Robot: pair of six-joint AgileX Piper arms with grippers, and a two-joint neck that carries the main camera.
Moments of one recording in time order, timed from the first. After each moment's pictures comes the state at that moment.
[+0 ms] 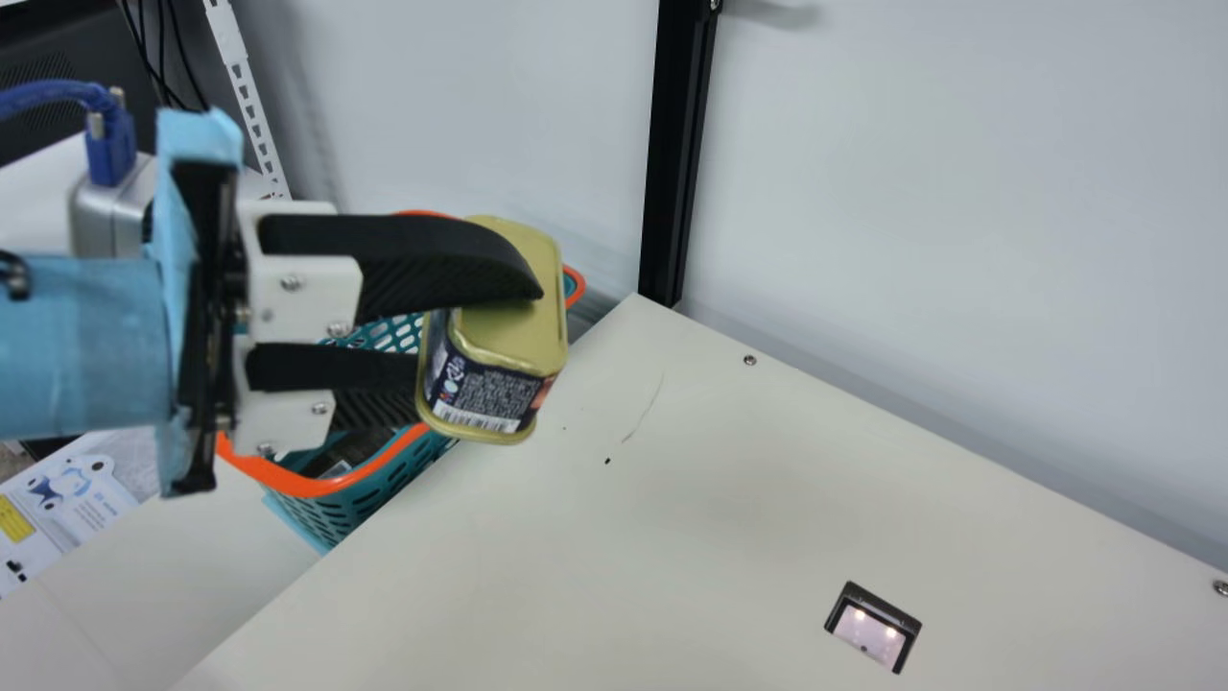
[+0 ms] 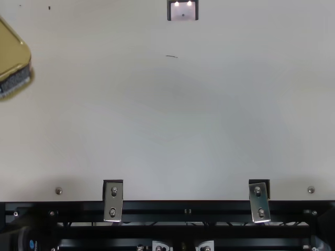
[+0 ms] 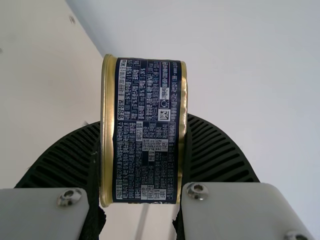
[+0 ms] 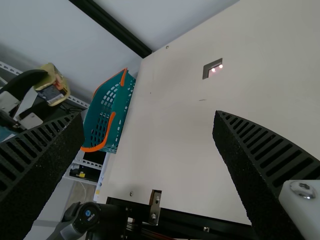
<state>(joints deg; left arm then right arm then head) 14.3 42.8 -50.9 -44.5 50.9 -26.4 16.4 17.0 -51.3 20.9 63.7 32.7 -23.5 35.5</state>
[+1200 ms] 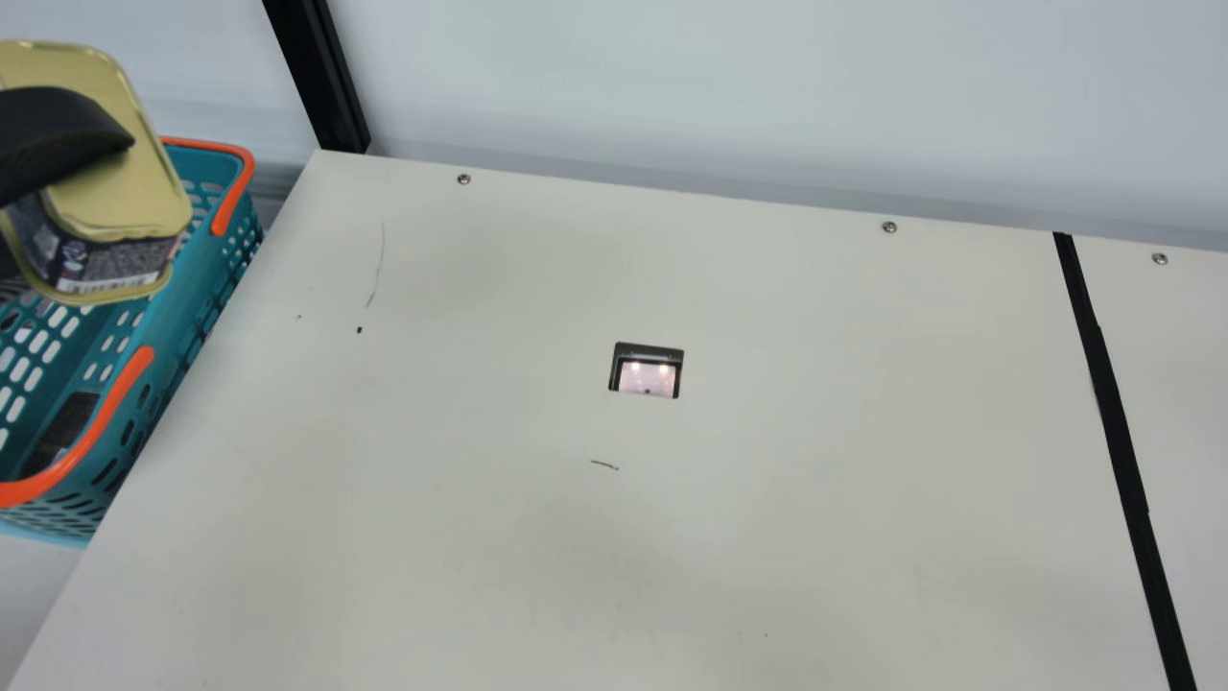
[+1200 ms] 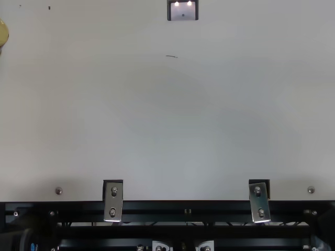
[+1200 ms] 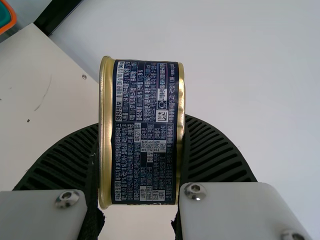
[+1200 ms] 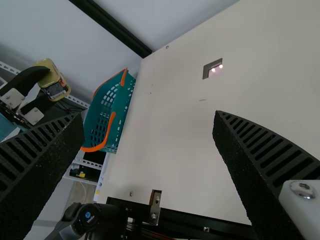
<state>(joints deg) 9.5 43.2 -49.6 -36.9 40.6 -20.8 16.4 17.0 -51.3 20.9 63.7 32.7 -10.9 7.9</state>
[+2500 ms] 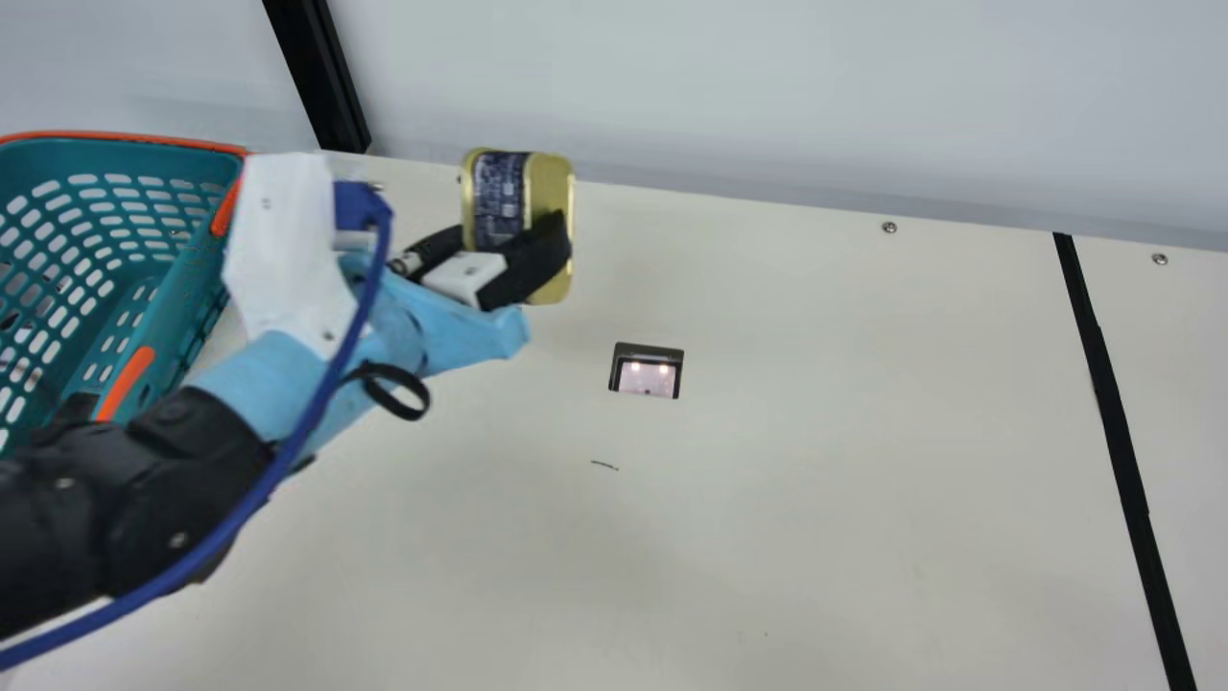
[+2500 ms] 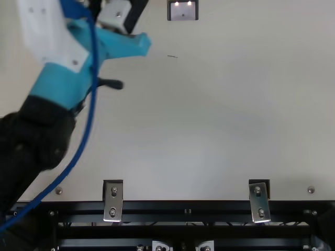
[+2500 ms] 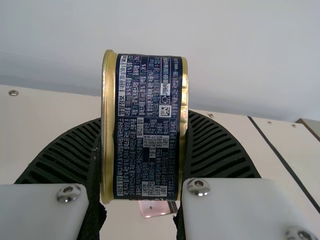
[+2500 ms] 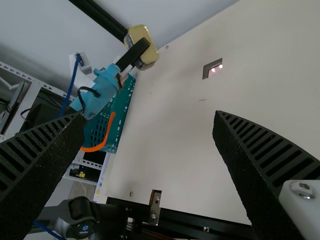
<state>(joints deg) -29.4 85.8 -38.4 -15.2 -24.0 -14.7 16.4 17.0 -51.3 20.9 63.7 32.7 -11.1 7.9</state>
